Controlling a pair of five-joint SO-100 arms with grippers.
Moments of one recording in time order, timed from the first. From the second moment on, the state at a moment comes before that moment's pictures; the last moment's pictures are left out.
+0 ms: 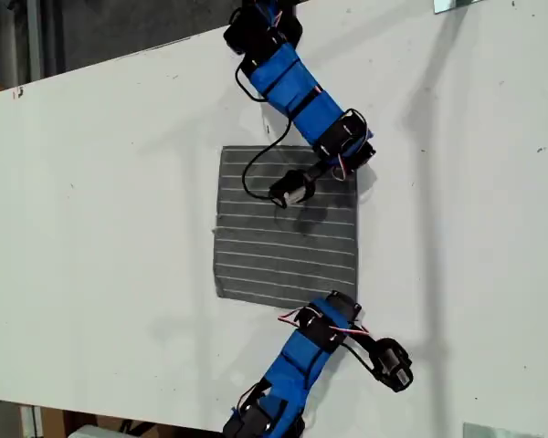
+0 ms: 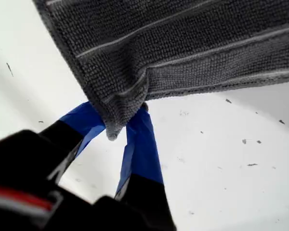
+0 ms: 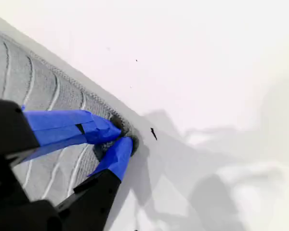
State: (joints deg) arm 0 26.8 60.3 69.0 75.7 -91.2; arm 1 -35.5 58.6 67.5 88.5 93.0
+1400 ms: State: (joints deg) arm 0 -3.1 87.8 77.3 87.5 -67.6; arm 1 -6.8 99.5 87.7 90.9 74.4
